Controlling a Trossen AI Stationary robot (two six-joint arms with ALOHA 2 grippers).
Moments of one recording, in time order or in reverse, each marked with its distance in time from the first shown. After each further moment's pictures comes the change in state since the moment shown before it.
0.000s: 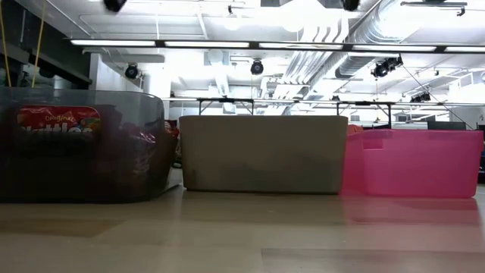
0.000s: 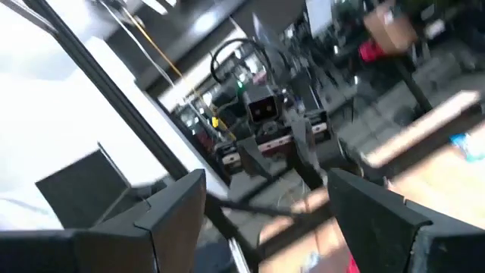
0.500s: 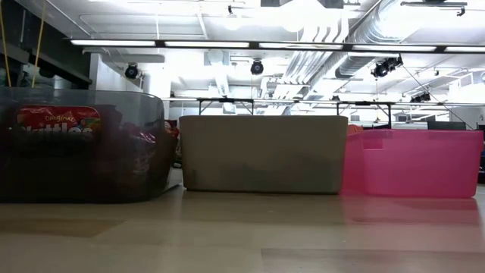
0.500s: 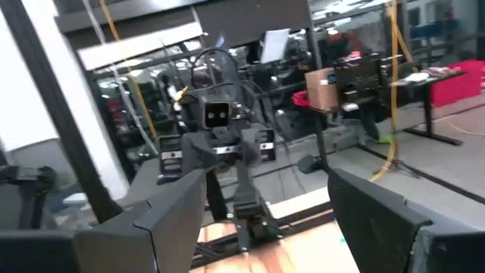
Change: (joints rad) left arm 0.157 0.001 0.011 0.449 -0.020 0.326; right arm -0.027 0.000 0.427 -0.509 0.152 -0.424
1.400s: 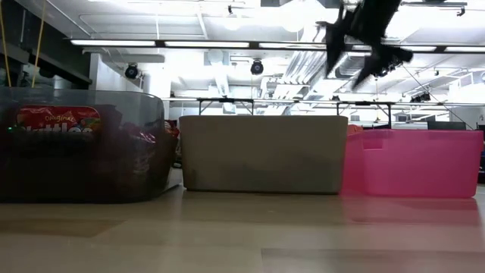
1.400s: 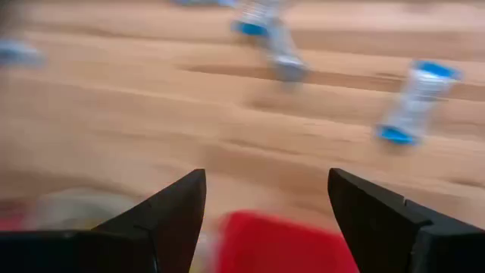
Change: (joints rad) left arm 0.049 0.001 -0.001 -0.074 0.013 -0.043; right arm -0.293 0.237 0.047 -1.072 0.045 1.097
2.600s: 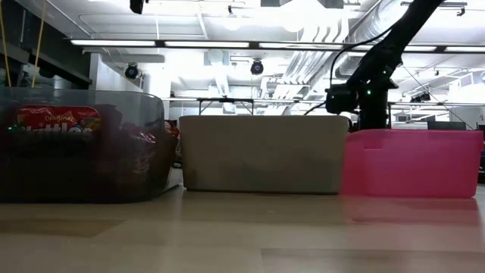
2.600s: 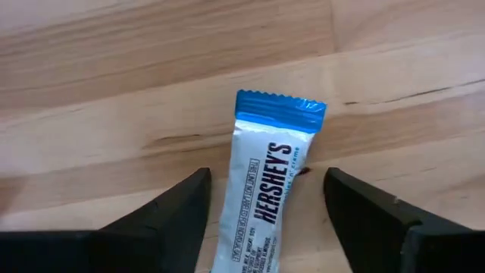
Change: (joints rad) left arm 0.053 0.000 0.000 -0.139 -0.038 -0.027; right arm -0.772 0.357 -0.322 0.372 -0.384 -0.349
